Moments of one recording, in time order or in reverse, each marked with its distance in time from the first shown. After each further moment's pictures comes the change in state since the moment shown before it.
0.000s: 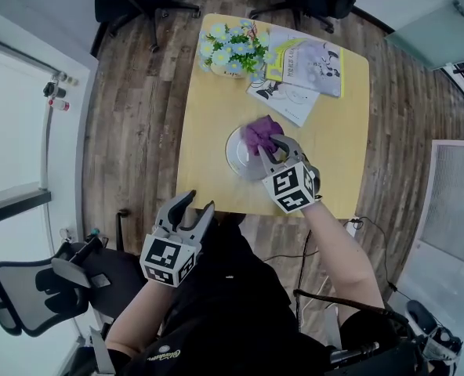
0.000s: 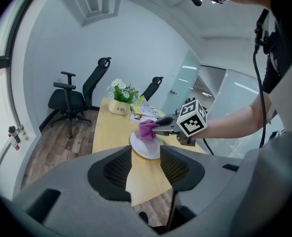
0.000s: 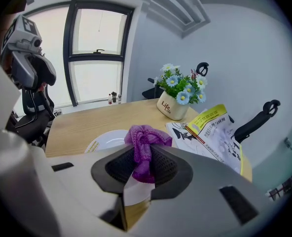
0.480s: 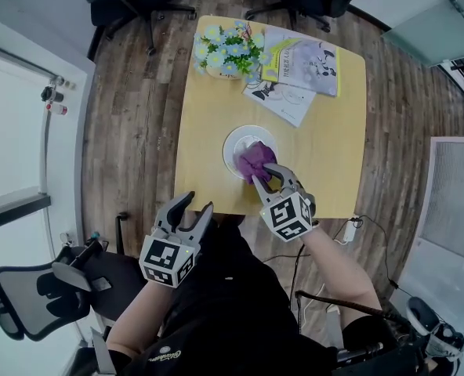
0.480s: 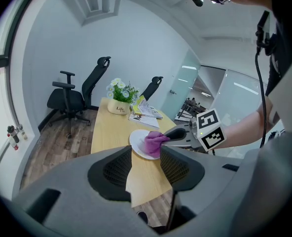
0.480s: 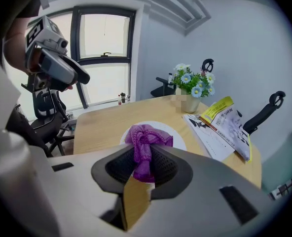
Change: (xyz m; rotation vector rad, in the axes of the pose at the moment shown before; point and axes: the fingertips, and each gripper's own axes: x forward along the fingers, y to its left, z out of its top) left arm 0.003 -0.001 -0.001 0.000 0.002 -0.008; right arm -0.034 0.061 -0.024 0.026 -0.002 0.094
